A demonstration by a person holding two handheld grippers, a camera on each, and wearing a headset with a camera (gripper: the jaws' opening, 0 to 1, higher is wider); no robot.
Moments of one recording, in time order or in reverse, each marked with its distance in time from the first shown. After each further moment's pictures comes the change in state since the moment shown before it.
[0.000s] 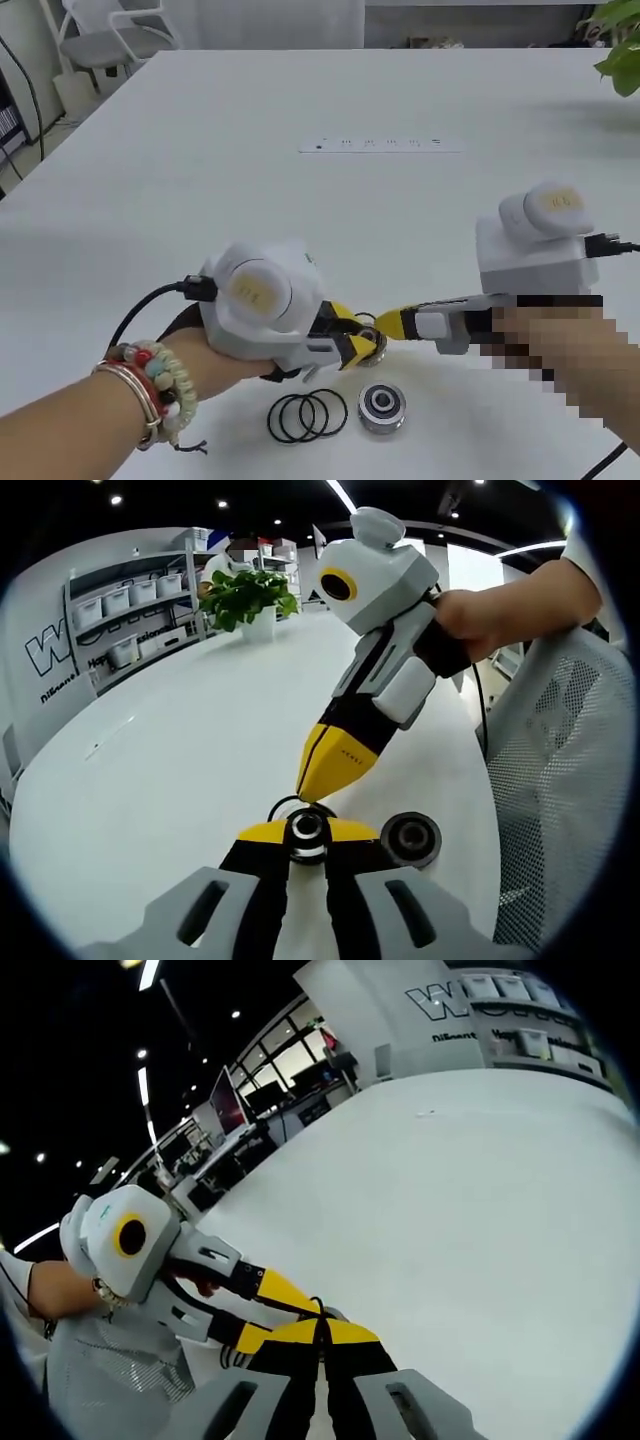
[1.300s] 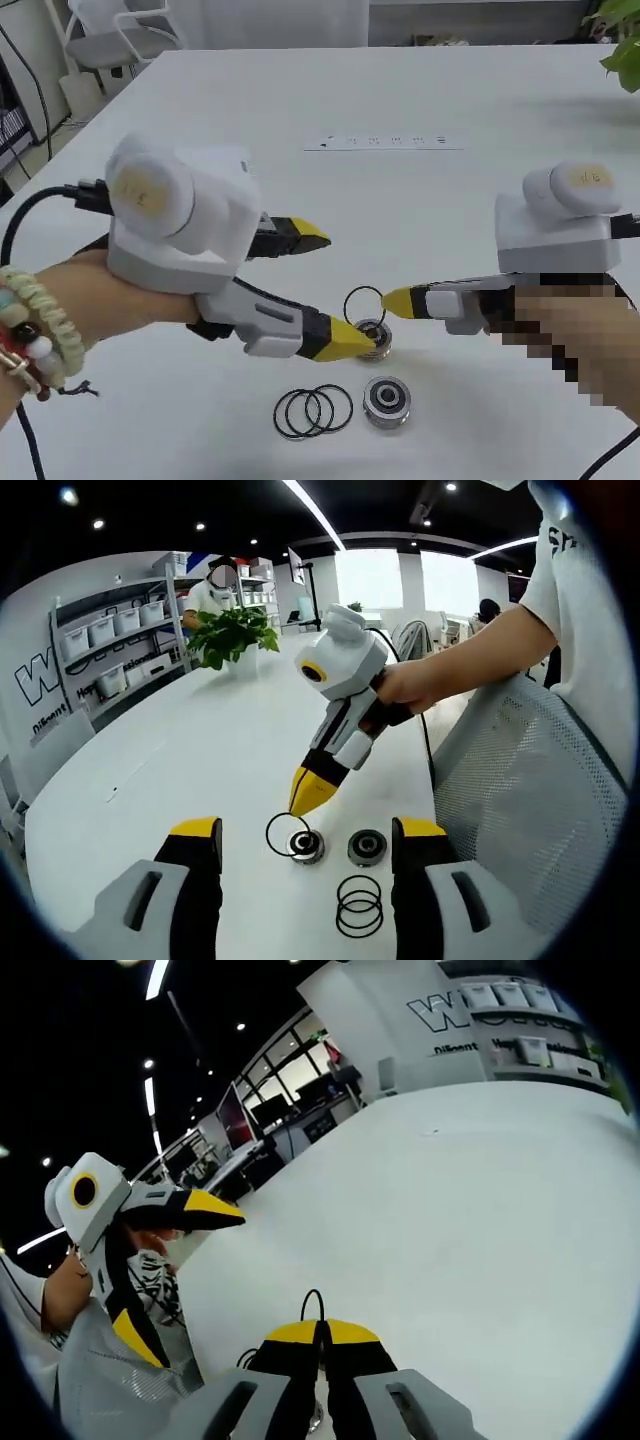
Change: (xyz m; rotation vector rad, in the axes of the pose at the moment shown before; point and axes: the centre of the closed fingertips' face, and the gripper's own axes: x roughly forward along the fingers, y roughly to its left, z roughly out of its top) left arm -0.088 -0.005 0.058 0.072 -0.071 -0.067; right arm -0.012 0.015 0.019 -0.004 -0.062 0.025
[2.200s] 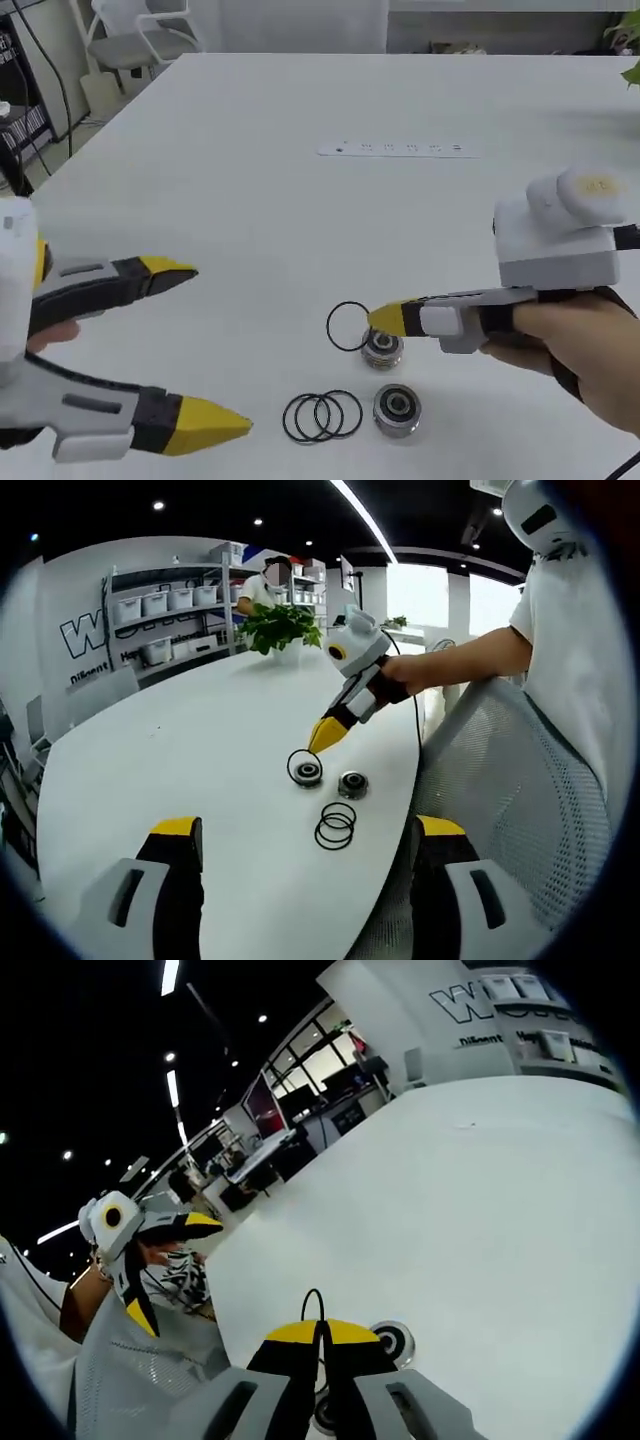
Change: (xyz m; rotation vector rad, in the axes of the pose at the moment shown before) left arm -0.096 -0.022 -0.068 -0.193 0.003 0.156; right arm 0.008 0.039 -0.008 -0.029 0.056 0.123
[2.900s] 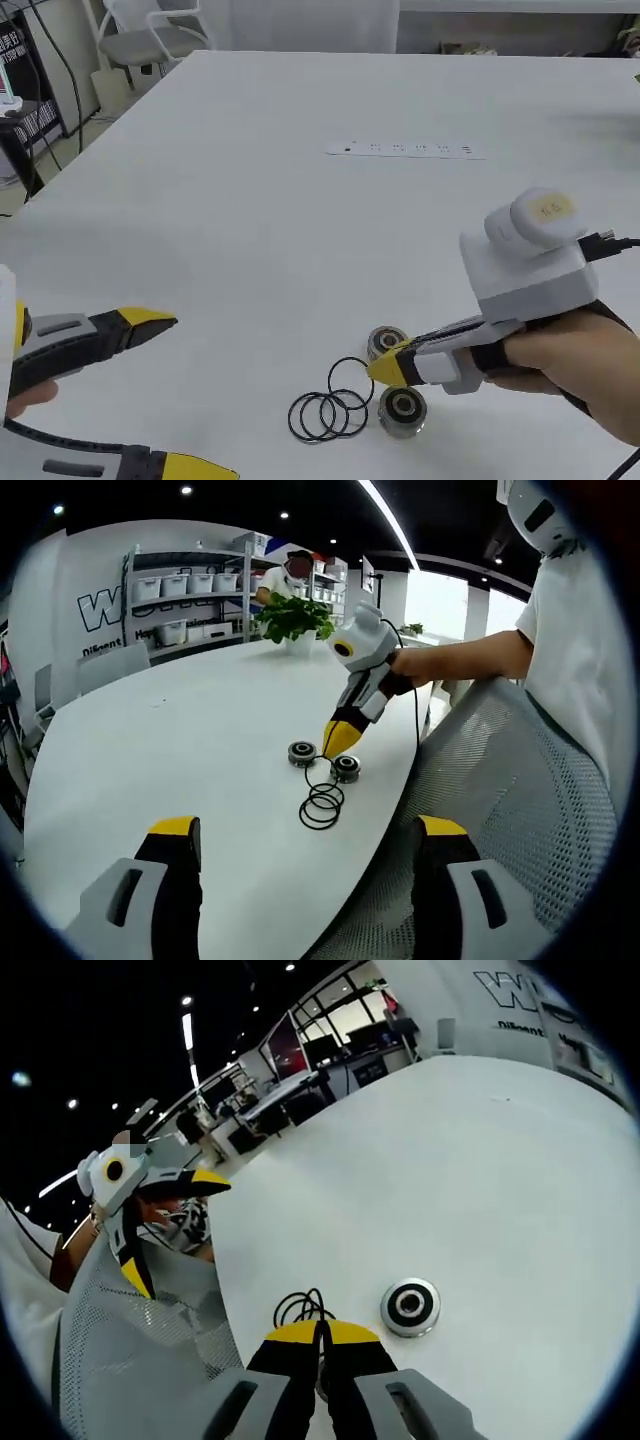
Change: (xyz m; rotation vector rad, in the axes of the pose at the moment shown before) left arm 0.002 -0.018 -0.020 -0.104 -0.003 0.016; right arm 0.009 0.008 -0.043 -0.115 0.234 0.018
